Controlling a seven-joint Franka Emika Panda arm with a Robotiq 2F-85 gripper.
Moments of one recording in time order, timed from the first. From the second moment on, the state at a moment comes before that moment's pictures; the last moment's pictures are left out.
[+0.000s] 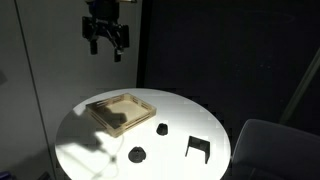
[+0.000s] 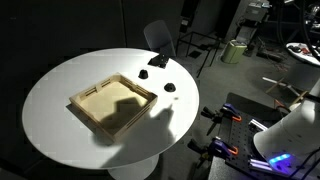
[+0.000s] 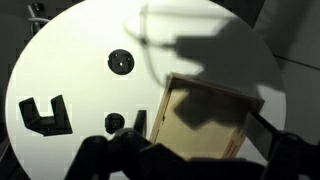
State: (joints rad) arm 0.02 -0.33 -0.10 -2.24 0.05 1.95 -0.21
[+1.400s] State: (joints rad) arm -0.02 -0.08 -0.10 -2.07 0.05 1.99 -0.24
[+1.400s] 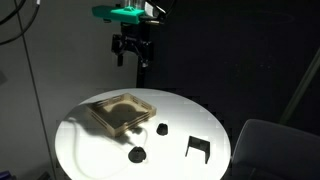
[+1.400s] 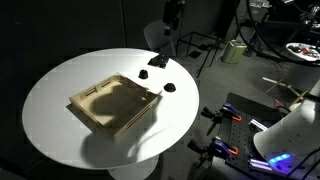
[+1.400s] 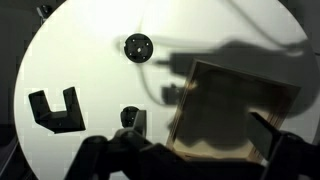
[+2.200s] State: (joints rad) arm -0.14 0.19 -0.12 -2.03 0.05 2.15 -0.27
